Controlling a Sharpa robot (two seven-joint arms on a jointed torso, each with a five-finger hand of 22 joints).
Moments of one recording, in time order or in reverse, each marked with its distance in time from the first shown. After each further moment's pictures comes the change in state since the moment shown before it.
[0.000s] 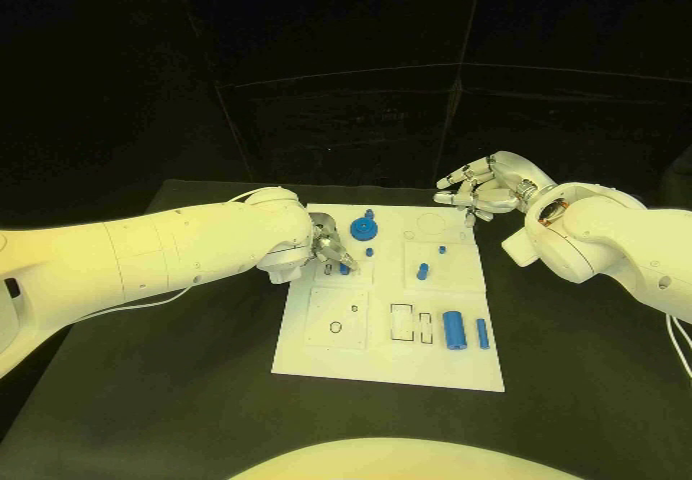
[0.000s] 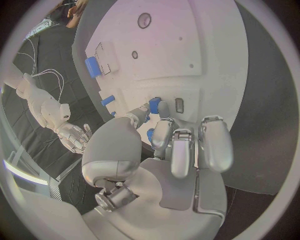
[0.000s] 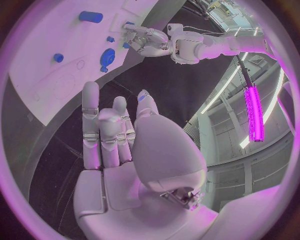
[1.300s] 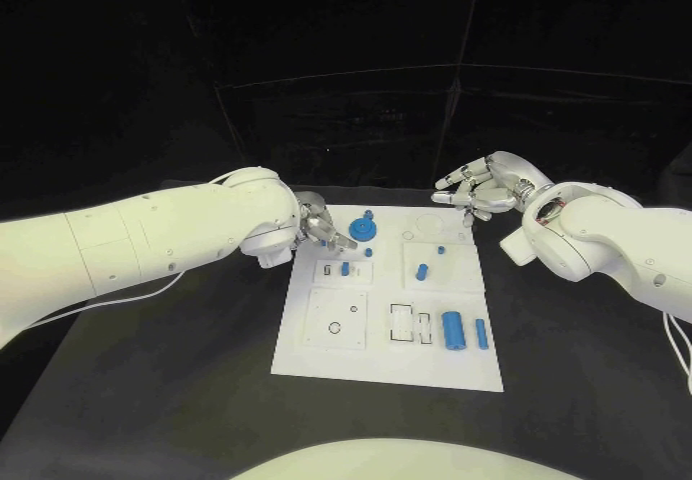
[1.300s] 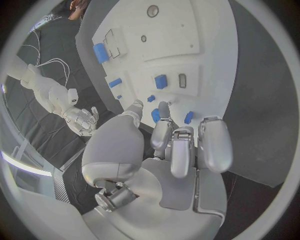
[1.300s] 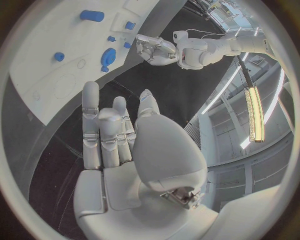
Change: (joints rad) left arm 0.031 -0.072 0.077 0.050 0.000 -0.018 -0.003; left_hand 0.030 -0.002 -0.374 0.126 -0.029 -0.044 0.018 -0.033 -0.024 -0.006 -0.001 -0.001 -0.013 -0.003 -0.011 0.000 0.000 0.000 0.000 -0.008 -0.016 -0.017; right arm 0.000 0.007 0.000 -0.016 0.000 0.005 -0.001; right_hand -0.015 -0.004 -0.021 0.016 -0.045 -0.004 0.004 0.005 0.000 -0.004 0.004 0.012 -0.003 0.000 0.000 -0.009 0.002 0.000 0.000 0.000 -0.008 -0.004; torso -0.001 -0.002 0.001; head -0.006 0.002
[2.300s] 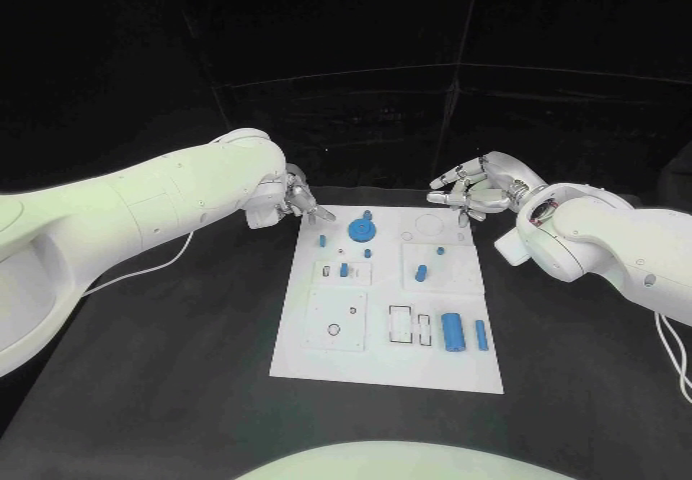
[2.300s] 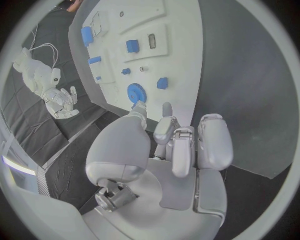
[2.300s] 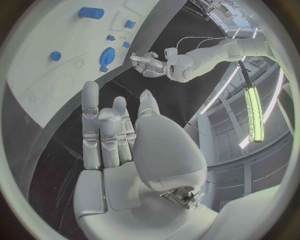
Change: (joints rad) left arm 0.032 0.187 0.005 -0.453 0.035 0.228 0.049; left_hand 0.079 0.064 -0.128 0.048 0.000 -0.013 0.036 -0.092 -0.106 -0.042 0.031 -0.034 -0.051 0.000 0.036 0.000 0.000 0.000 -0.006 0.028 -0.005 0.005; right arm 0.000 0.024 0.000 -0.015 0.000 -0.006 0.021; right_hand -0.004 0.004 -0.003 -0.003 0.014 -0.003 -0.003 0.000 0.000 -0.004 -0.004 0.000 -0.002 0.000 0.000 0.000 0.009 0.000 0.003 0.003 0.000 -0.001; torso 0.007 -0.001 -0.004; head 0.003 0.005
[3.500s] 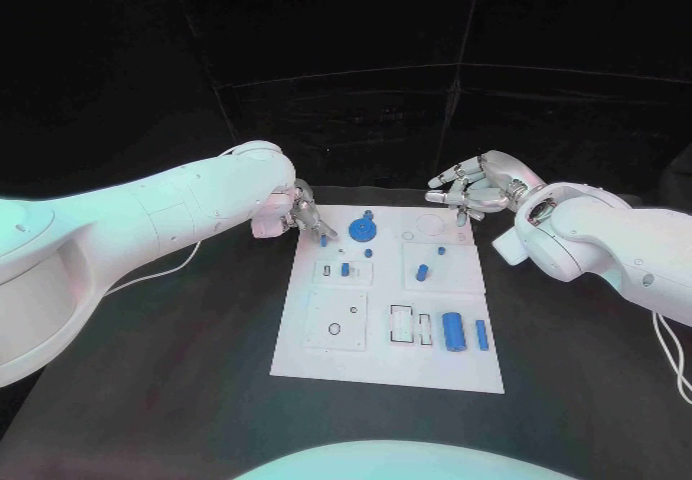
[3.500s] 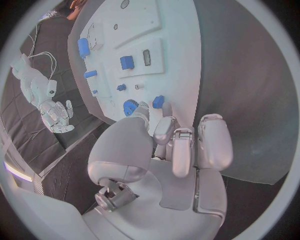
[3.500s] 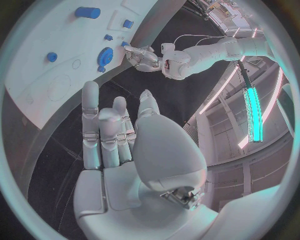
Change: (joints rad) left arm -0.020 0.035 -0.030 -0.033 -0.010 0.070 0.010; left_hand 0.046 0.036 -0.024 -0.009 0.000 0.021 -0.007 0.000 -0.015 0.000 0.000 0.004 0.001 0.000 0.000 0.000 0.000 0.000 0.000 0.000 0.006 0.008; right arm 0.000 0.007 0.000 0.000 0.000 -0.004 0.005; right_hand 0.000 0.000 0.000 0.000 0.000 0.000 0.000 0.000 0.000 0.000 0.000 0.000 -0.001 0.000 0.000 0.000 -0.001 0.000 0.000 0.000 -0.004 0.000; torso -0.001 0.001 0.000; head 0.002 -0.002
